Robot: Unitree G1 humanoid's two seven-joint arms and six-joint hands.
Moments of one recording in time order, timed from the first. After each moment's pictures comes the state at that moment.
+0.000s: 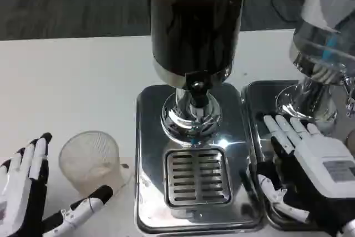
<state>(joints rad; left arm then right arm) 0.58 0.34 0.02 -0.35 0.80 0.06 0.14 0.33 -0.45 0.20 -0.30 -0.91 -0.04 -0.05</state>
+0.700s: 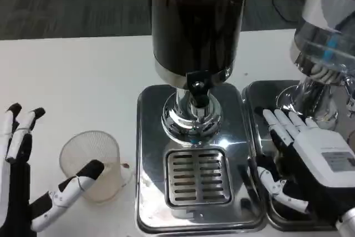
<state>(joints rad) 0.56 0.30 0.04 -0.32 0.74 -0.11 0.42 0.27 -0.45 0.19 -0.28 -0.87 -0.03 -0.01</state>
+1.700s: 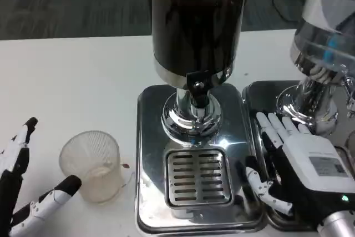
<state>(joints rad) 0.43 0.45 0.15 0.10 0.38 -0.51 0.17 0.28 -0.34 0.25 -0.28 -0.95 0.07 -0.02</state>
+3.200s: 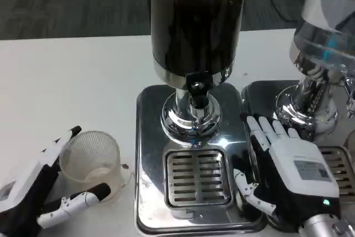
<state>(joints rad) 0.16 0.56 0.00 0.48 0.42 -0.63 0.09 0.24 -0.28 0.34 -0.21 -1.00 0.15 -0.11</state>
